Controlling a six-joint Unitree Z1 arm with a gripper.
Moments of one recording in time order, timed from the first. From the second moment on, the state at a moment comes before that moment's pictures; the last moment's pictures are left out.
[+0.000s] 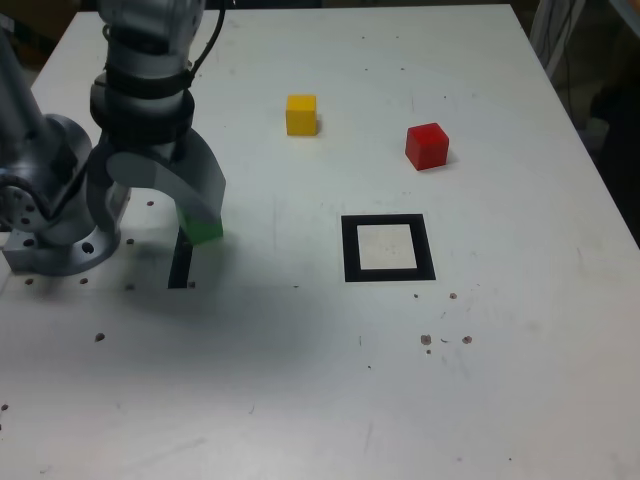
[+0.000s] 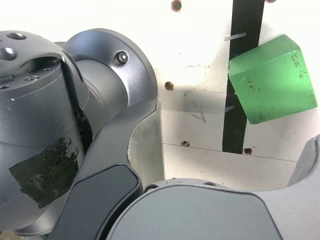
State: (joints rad) arm -0.15 1.50 -0.80 1.15 -0.02 -0.13
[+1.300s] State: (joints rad) arm 0.12 1.99 -1.56 1.41 0.09 0.11
